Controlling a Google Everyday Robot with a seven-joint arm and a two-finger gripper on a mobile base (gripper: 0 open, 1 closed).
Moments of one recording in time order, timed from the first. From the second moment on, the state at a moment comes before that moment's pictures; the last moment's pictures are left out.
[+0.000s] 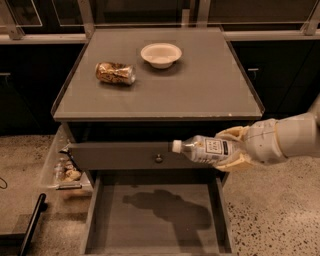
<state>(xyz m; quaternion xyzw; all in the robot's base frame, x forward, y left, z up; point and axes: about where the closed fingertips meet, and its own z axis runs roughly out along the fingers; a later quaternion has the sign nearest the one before) 0.473 -0.179 0.794 -0.63 0.67 0.12 0.38</state>
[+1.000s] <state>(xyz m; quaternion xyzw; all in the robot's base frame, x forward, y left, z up) 0.483 -0.173 0.658 -0.61 0.68 0.13 0.38</state>
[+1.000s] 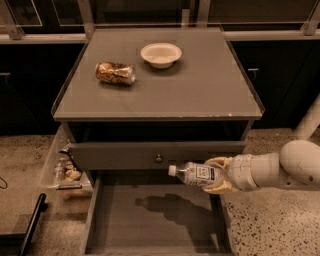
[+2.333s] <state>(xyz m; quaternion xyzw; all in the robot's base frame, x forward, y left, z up) 0.515 -0.106 0.467 -0.62 0.69 0.16 0.33</state>
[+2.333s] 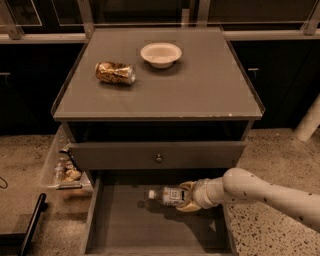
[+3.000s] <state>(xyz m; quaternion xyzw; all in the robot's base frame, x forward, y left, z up) 0.537 -0.109 0.395 -0.62 0.69 0.18 0.34</state>
